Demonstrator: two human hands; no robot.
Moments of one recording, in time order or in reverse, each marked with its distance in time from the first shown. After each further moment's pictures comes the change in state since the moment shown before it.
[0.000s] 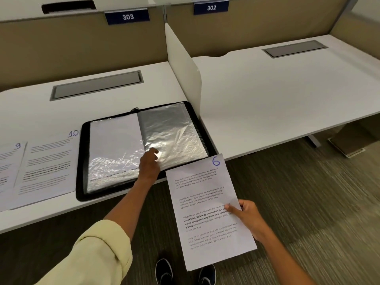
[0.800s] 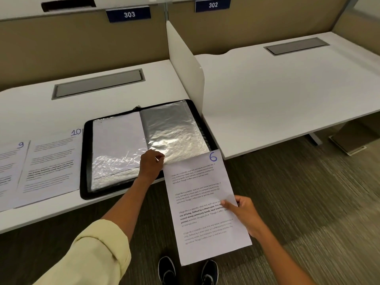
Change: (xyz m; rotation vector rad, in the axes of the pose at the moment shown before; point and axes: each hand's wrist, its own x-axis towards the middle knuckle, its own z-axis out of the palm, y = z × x) left_hand 0.003 -0.001 -0.008 0.027 0.032 0.095; right_hand 0.003 0.001 0.023 0.035 -0.005 -0.047
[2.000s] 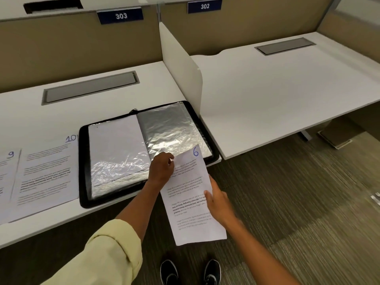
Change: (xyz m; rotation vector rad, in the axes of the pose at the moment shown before) left_hand 0.001 0.008 0.017 0.117 -0.116 0.140; right_hand 0.017 -0.018 0.091 -0.496 0.061 -0.247
